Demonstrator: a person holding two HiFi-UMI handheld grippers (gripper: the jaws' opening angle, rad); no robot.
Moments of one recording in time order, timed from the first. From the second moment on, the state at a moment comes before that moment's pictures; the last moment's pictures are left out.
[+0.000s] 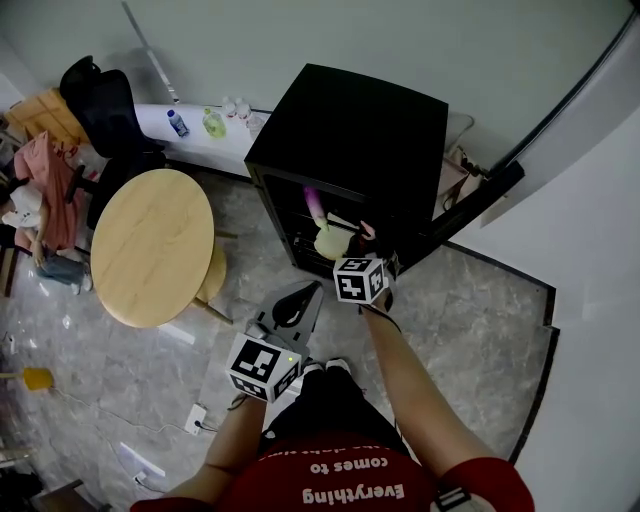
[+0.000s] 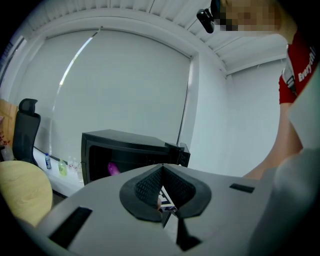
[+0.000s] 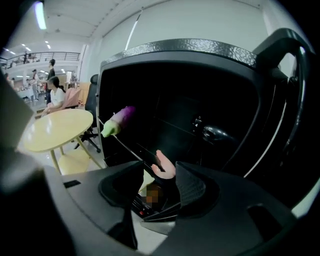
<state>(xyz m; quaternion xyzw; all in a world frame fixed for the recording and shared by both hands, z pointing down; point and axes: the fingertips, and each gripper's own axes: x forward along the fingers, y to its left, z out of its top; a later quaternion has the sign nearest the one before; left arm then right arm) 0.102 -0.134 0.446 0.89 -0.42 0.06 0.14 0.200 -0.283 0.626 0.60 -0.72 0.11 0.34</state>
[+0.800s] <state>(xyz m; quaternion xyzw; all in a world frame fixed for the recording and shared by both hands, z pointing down) 0.099 -0.133 0.458 0.89 -0.41 0.07 0.17 0.189 -0.276 0.628 0.55 -0.67 -0.11 0.49</state>
